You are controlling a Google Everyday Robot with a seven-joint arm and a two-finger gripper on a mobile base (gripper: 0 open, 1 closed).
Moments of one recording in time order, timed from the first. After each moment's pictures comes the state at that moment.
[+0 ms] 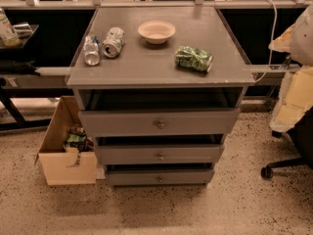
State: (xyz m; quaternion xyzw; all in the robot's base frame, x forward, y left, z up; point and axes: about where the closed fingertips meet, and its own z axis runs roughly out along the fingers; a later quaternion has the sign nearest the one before) arm 0.438 -0.216 0.977 -0.60 0.78 -0.04 0.16
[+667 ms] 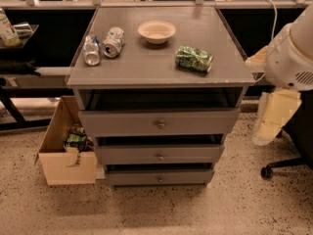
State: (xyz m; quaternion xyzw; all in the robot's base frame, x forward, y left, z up) arm 0.443 -0.195 0.938 -0.64 0.75 -0.03 0.16
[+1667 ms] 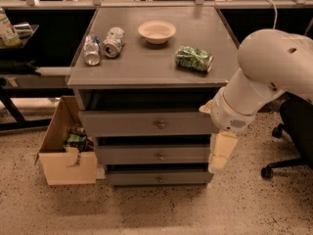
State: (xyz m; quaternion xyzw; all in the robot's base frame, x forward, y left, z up) arm 0.466 -0.132 0.782 -0.69 0.71 0.08 0.13
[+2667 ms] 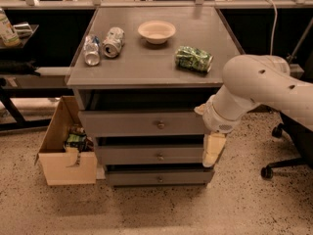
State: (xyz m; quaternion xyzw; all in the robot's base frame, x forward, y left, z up) arm 0.519 -0.137 0.721 -0.71 0.69 0.03 0.15
